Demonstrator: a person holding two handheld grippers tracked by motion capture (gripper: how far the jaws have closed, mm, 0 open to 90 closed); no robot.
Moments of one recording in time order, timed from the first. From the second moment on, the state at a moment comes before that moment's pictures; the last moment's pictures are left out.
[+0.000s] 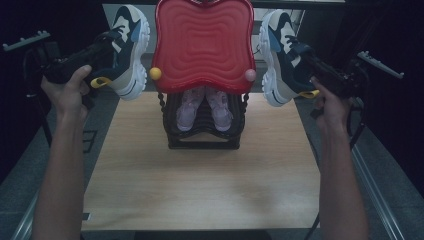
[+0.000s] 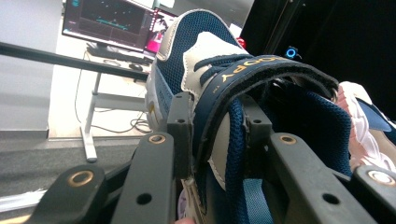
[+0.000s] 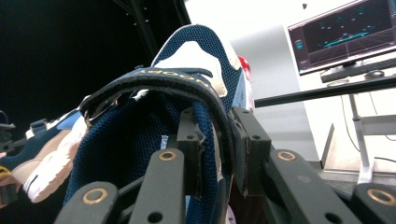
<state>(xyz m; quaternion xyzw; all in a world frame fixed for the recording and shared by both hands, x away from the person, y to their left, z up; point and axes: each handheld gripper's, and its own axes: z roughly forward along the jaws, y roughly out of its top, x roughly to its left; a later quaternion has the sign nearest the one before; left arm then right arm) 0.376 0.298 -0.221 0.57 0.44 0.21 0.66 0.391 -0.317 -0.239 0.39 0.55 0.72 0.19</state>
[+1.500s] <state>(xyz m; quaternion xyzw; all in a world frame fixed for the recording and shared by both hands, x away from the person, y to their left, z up) 0.448 0.204 -0.190 0.60 0.41 0.20 0.65 0.466 -0.211 -0.194 0.37 0.58 0.71 0.13</state>
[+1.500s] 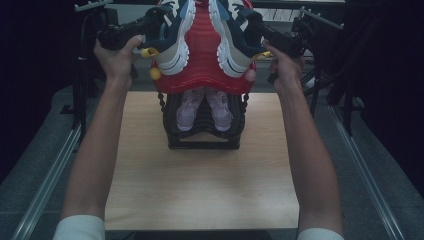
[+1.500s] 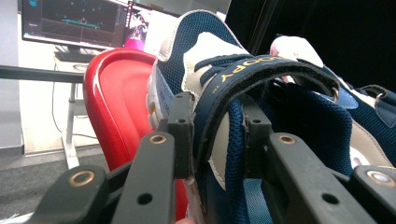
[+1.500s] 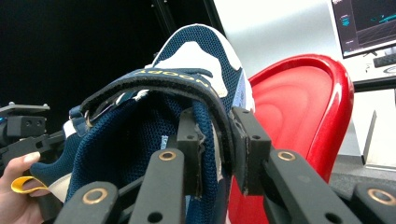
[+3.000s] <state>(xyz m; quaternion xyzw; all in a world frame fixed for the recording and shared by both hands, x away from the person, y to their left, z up) 0.457 0.174 -0.209 0.61 0.42 0.23 0.63 0.471 -0.163 -0.198 0.40 0.61 0.65 0.22</state>
